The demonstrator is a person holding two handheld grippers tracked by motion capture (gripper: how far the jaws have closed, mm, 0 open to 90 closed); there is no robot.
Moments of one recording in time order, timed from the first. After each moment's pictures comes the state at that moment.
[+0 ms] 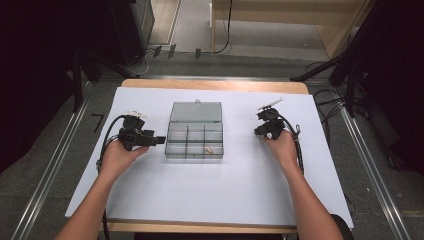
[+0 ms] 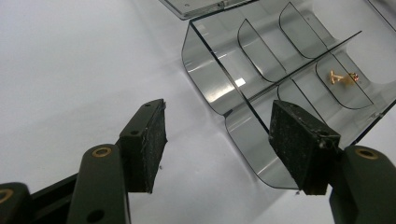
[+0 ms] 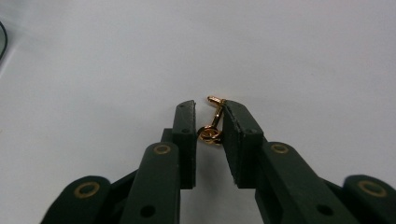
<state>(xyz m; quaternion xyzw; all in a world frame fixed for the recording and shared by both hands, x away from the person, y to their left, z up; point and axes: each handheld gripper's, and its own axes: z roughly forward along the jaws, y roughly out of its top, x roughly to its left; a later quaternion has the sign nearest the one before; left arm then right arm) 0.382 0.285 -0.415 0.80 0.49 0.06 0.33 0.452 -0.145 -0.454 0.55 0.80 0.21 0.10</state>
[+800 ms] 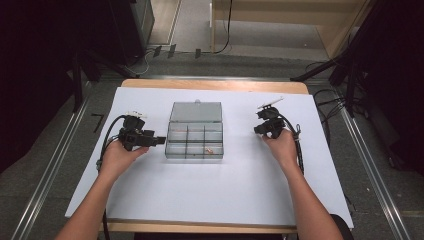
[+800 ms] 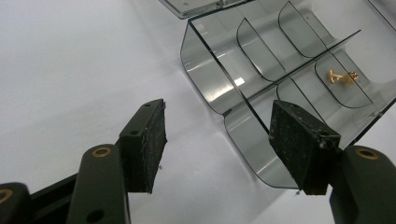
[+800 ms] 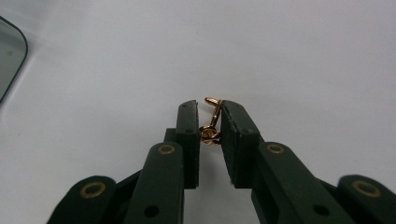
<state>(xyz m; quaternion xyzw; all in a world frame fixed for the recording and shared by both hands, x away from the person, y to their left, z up) 0.382 0.285 -0.415 0.80 0.49 0.06 0.33 0.450 -0.145 -0.446 0.54 0.80 0.23 0.11</state>
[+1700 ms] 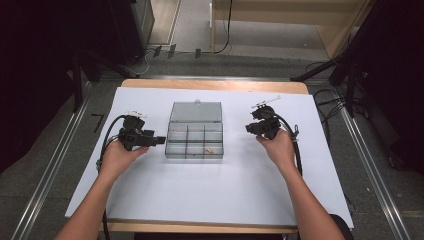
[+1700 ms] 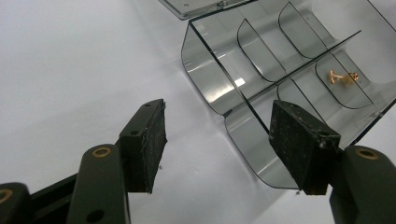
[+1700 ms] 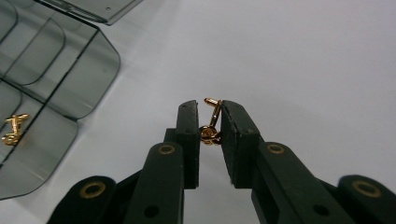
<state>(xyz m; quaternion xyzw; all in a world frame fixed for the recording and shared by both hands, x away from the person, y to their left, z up) 0.382 0.285 -0.415 0.80 0.49 0.06 0.33 0.429 -0.124 -0.419 0.49 0.81 0.29 0.10</state>
